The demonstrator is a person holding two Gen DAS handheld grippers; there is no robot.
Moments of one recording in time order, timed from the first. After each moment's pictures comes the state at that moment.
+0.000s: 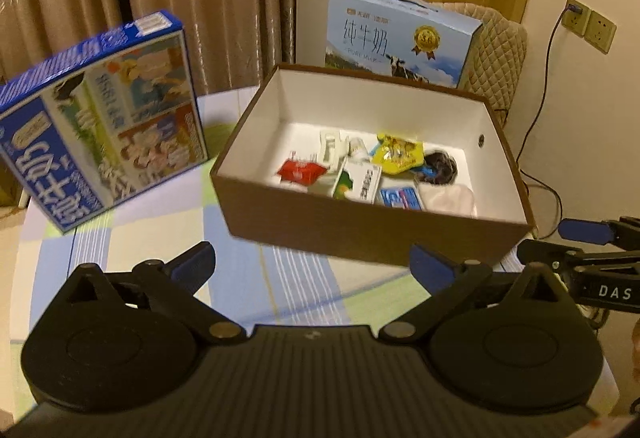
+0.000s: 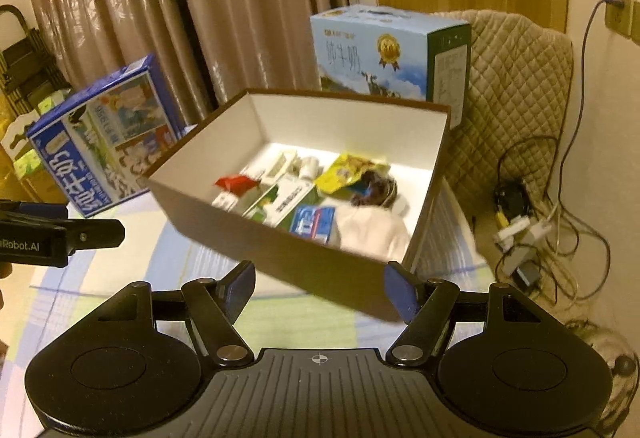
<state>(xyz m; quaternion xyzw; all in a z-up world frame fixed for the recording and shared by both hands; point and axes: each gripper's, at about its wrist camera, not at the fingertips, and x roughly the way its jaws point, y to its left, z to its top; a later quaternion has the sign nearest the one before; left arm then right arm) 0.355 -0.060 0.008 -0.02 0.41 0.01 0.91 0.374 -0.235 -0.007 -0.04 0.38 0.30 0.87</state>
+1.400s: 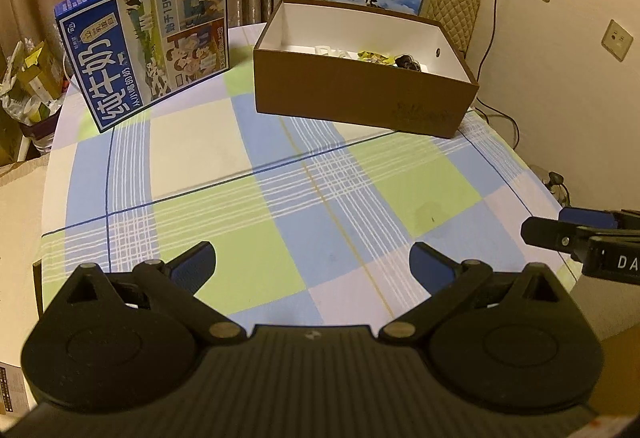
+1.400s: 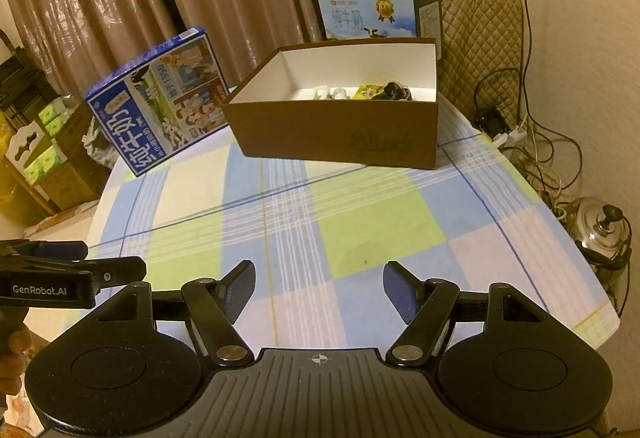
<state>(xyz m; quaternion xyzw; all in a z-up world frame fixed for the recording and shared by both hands) 0.164 0.002 0.007 -0.02 0.44 -0.04 0.90 0.156 -0.224 0.011 0.01 0.41 0.24 0.88</state>
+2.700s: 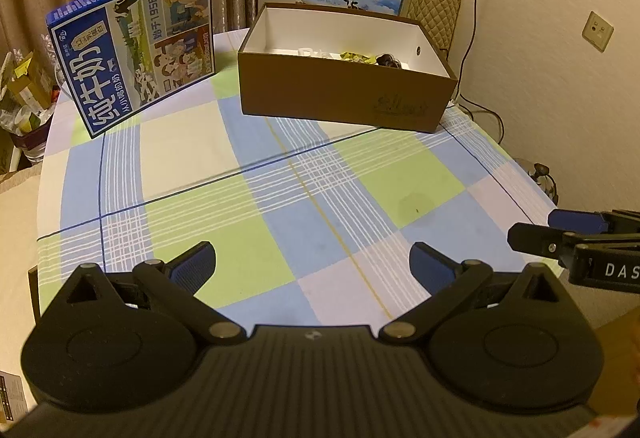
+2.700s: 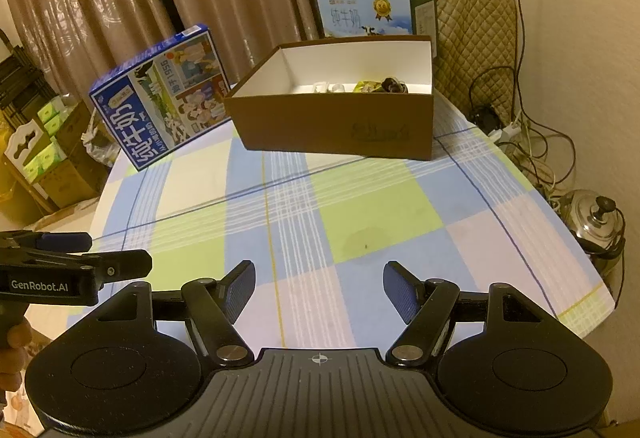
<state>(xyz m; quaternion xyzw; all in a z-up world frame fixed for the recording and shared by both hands) 0.149 -0.005 0.009 -0.02 0.43 -0.06 0.90 0.134 -0.226 0.011 0.01 0.41 0.23 0.88</state>
